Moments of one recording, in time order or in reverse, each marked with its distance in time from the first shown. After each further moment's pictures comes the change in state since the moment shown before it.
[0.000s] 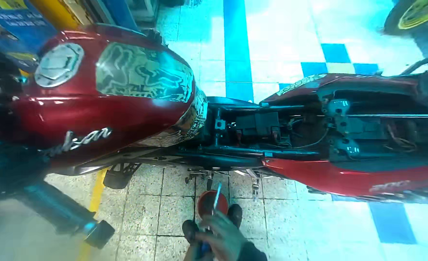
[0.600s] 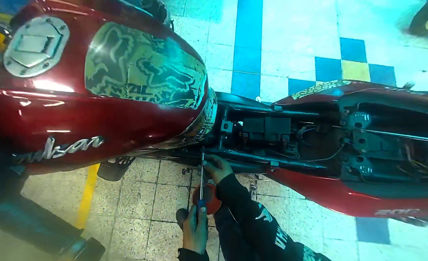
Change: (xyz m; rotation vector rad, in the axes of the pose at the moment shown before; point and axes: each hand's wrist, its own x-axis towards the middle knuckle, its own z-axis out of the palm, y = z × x) left_hand 0.099 -0.019 0.008 -0.379 0.368 0.226; right_hand 0.176 0.068 -0.046 0.904 0.112 1.001
